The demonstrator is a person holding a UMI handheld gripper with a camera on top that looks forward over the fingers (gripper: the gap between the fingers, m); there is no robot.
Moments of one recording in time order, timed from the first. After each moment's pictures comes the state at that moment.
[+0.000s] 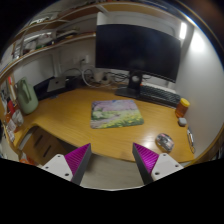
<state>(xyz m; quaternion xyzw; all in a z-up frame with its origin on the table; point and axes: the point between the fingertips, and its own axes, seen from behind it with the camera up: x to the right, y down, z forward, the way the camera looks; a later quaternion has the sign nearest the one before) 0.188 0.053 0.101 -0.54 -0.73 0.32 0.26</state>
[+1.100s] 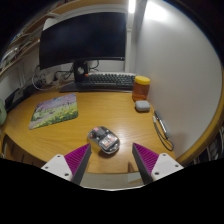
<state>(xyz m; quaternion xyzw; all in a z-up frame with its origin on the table) 0.101 0.301 0.015 -0.63 -0.65 0.28 0.31</state>
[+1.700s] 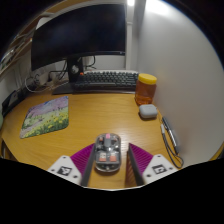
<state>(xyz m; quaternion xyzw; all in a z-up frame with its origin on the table) 0.026 0.310 -0.013 -0.64 -0.65 0.29 0.30</state>
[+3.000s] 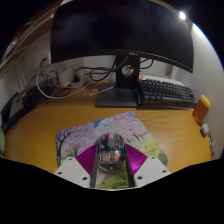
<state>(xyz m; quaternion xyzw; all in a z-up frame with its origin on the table) -0.090 0.023 -0.014 -0.64 -0.66 0.29 0.28</state>
